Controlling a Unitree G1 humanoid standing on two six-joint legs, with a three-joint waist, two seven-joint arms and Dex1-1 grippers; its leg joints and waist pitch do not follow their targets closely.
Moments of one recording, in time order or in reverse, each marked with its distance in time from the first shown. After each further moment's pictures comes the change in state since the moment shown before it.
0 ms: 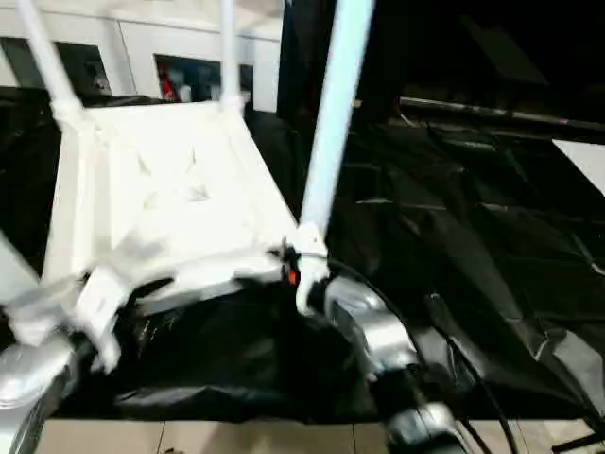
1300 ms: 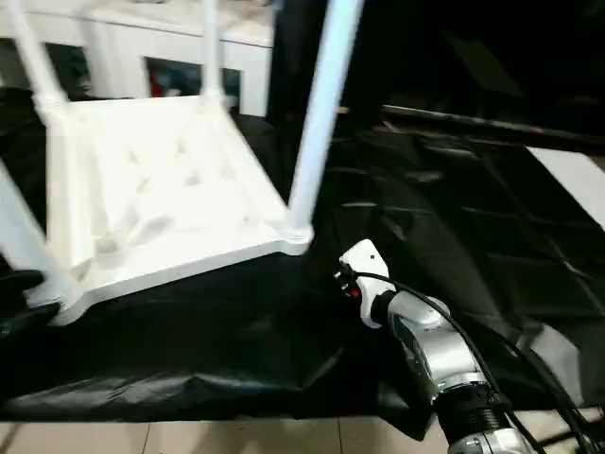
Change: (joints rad) left arm 0.101 0.480 0.425 0.096 -0.347 0.035 -0.341; right arm 0.171 -0.277 0.027 -0.172 -0.062 0.006 0.163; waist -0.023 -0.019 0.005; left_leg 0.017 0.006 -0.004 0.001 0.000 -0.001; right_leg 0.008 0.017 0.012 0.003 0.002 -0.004
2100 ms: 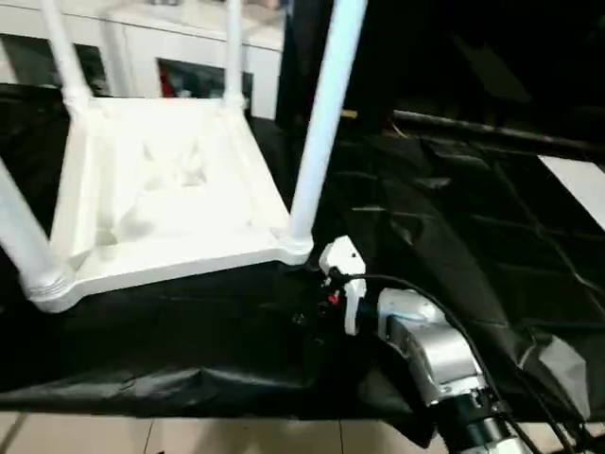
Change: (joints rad) left arm -0.121 -0.013 0.078 0.144 0.031 -0.051 0.099; right arm 0.024 0.003 0.032 -0.197 0.200 0.073 0.325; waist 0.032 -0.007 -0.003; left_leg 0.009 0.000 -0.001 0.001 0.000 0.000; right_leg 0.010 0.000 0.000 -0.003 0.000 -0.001
